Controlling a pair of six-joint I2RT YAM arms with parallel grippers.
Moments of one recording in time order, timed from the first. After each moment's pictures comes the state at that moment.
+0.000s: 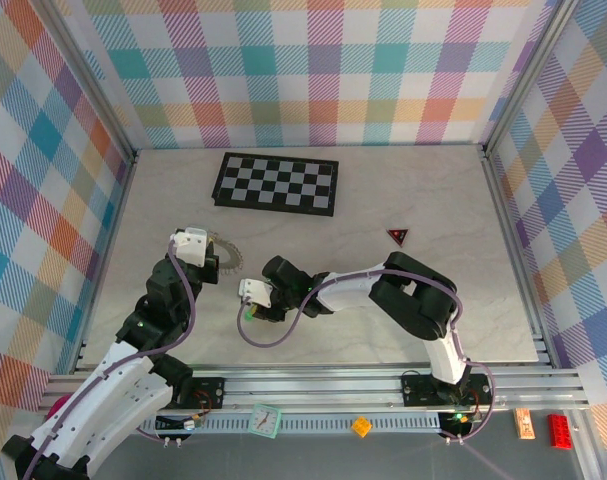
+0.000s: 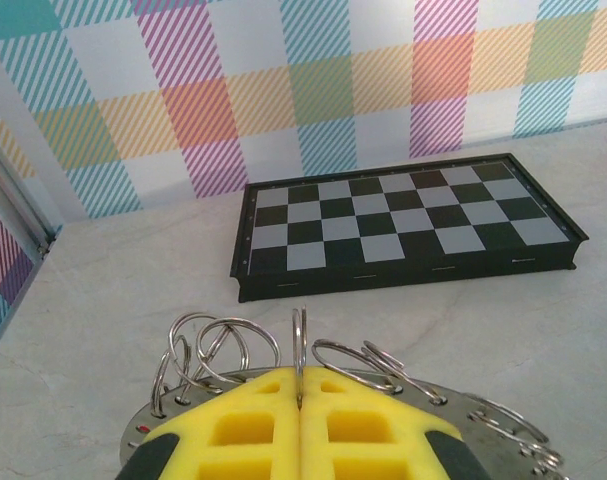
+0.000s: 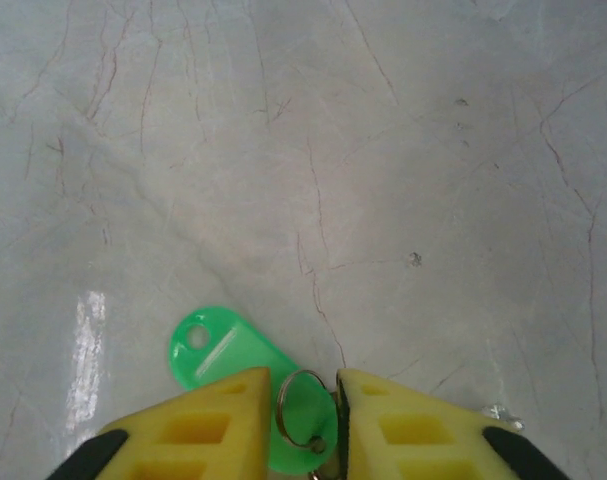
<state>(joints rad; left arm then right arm) -0.48 0.59 0.49 -0.12 -0.39 0.04 1.07 2.00 1.09 0.13 -0.25 -0.39</state>
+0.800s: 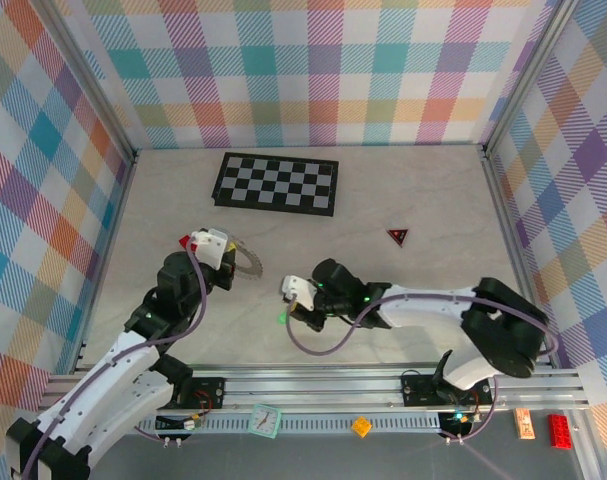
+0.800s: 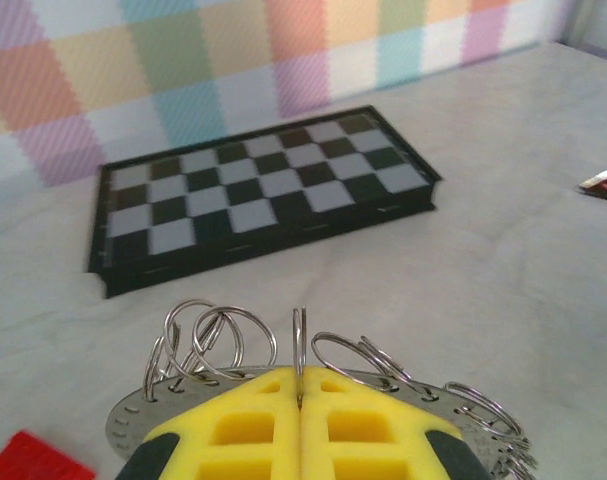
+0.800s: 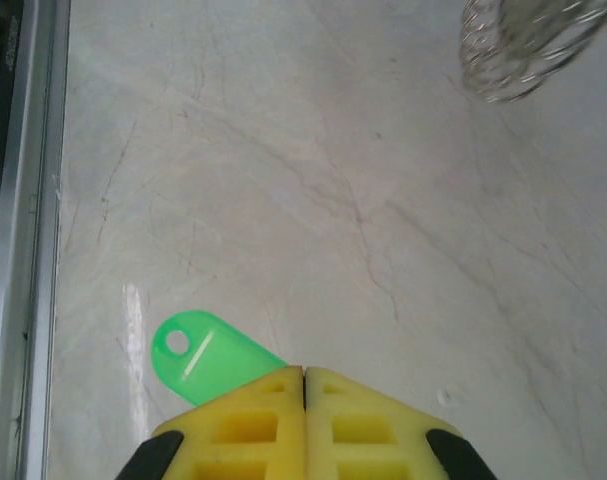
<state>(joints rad) -0.48 0.70 0.49 -0.10 -0.08 0.06 1.00 1.46 0.68 0.09 -0.28 -0.23</state>
